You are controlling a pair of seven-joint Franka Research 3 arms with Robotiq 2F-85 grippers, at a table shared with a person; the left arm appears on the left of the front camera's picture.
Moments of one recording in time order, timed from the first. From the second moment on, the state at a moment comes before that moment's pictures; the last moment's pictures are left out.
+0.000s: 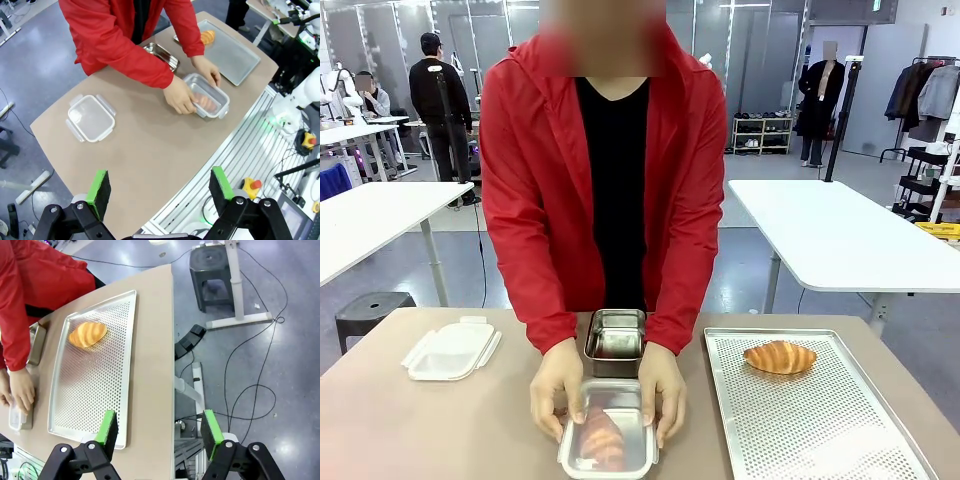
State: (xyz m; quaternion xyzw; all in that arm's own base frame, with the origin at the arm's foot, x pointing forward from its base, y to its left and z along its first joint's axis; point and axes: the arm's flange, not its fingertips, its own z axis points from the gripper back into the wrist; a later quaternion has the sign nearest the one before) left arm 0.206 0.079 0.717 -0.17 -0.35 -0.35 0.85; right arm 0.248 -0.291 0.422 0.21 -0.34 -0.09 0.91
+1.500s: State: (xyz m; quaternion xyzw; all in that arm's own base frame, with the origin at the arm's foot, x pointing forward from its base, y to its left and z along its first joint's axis) left arm 0.206 0.079 0.717 -0.17 -0.35 -0.35 0.85; right arm 0.248 -0.291 0.422 0.21 -0.34 -0.09 0.91
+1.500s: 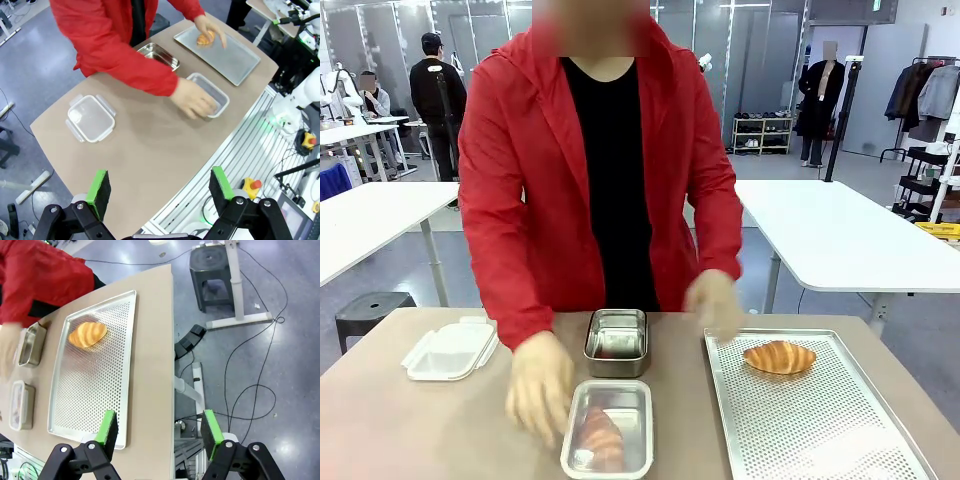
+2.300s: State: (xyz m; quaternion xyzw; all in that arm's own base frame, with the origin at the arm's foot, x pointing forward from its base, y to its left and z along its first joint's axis) left arm 0.206 0.079 0.717 -0.17 -0.35 -0.35 0.85; right arm 0.297 -0.242 0.480 0.17 -0.35 0.04 0.92
